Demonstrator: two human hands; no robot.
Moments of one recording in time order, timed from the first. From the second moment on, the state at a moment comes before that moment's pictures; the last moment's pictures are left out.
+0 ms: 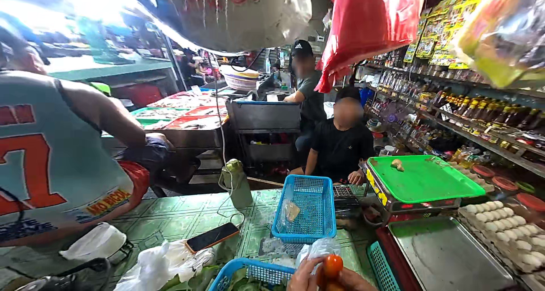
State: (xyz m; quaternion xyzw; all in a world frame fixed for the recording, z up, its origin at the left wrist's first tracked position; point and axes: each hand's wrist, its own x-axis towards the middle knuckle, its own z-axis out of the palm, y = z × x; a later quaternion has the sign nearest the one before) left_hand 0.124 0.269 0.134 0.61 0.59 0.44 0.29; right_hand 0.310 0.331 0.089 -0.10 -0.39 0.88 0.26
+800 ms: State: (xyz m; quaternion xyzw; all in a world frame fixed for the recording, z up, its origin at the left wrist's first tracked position) left_hand 0.141 0.324 0.115 0.33 0.68 0.46 0.46; right_hand 0.298 0.367 0.114 -0.56 -0.50 0.59 0.31
